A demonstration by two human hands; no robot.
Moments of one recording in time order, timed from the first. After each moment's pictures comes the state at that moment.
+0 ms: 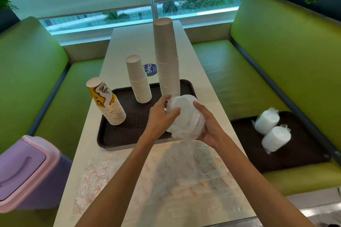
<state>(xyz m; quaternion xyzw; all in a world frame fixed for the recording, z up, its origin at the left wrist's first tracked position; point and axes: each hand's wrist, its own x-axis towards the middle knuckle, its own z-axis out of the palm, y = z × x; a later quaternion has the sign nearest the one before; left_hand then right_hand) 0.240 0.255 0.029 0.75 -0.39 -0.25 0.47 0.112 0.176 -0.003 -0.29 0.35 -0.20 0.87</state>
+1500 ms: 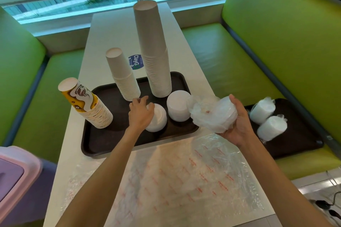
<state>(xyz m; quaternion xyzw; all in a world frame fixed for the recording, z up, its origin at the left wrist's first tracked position) 0.316 0.206 -0.052 0.87 -0.39 -0.16 0.25 0.057 0.129 -0.010 -0.18 0.41 -0.31 0.84</state>
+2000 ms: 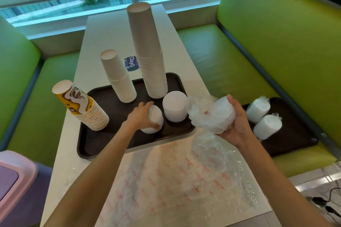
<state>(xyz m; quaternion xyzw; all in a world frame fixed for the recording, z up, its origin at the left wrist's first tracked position) 0.329 0.196 -0.052 0.81 -0.52 -0.25 0.02 0.047 0.130 -0.005 -0.18 0.42 -0.31 0.83</state>
